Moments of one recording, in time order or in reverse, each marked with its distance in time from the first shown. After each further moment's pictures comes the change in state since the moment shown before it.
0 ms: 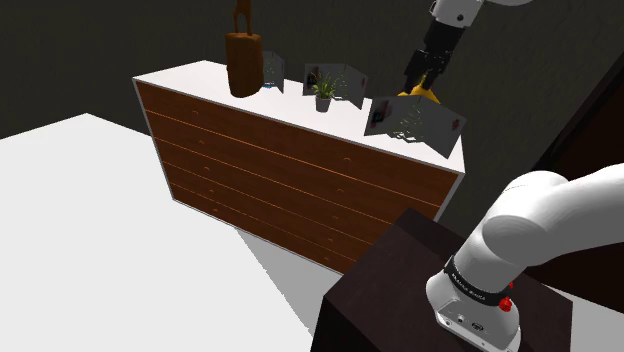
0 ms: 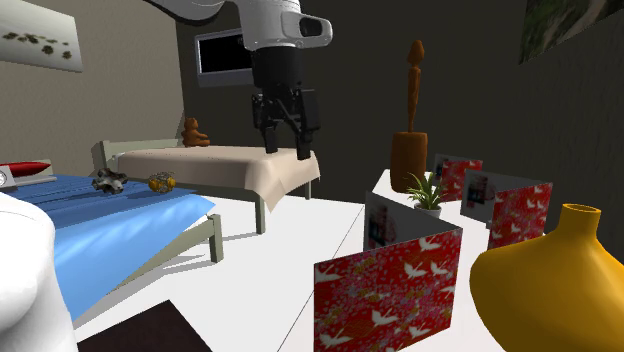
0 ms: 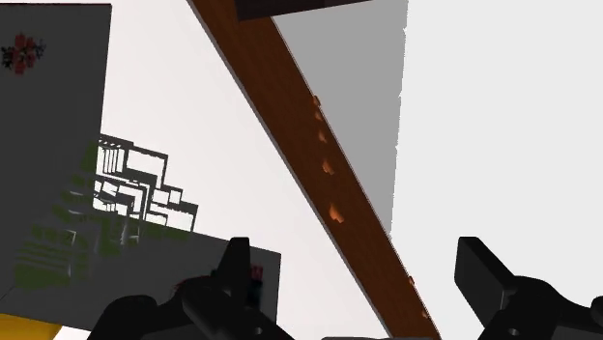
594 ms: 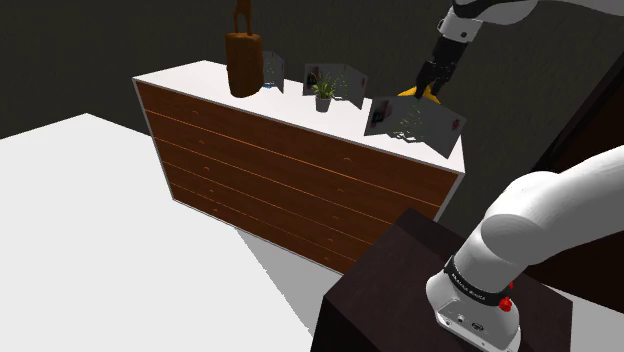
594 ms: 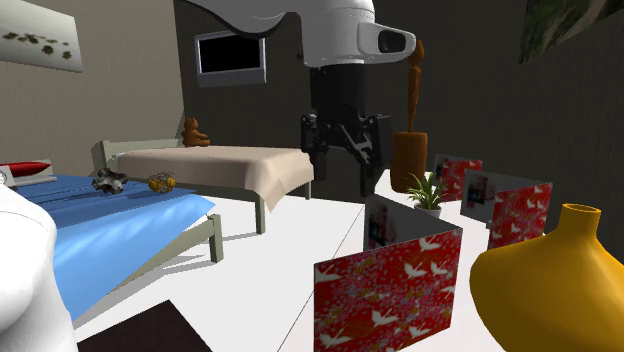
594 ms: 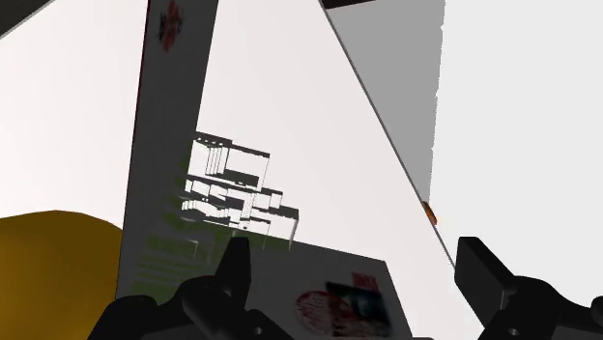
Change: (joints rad) arm -0.026 0.186 -0.205 0.079 -0.032 0.098 -0.188
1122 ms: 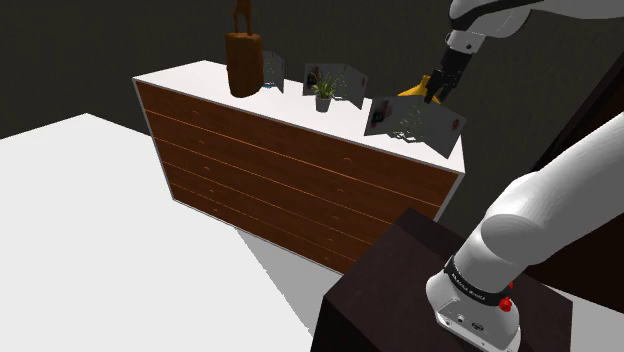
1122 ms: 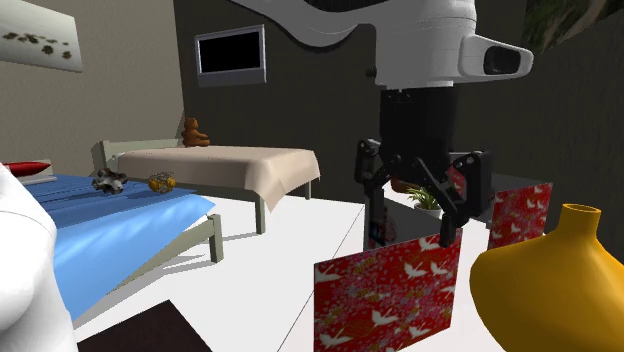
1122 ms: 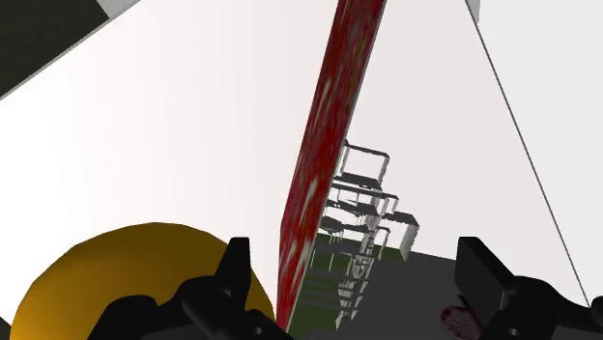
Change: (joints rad) arm 0.005 0.232 -0.201 0.136 0.065 0.070 -0.207
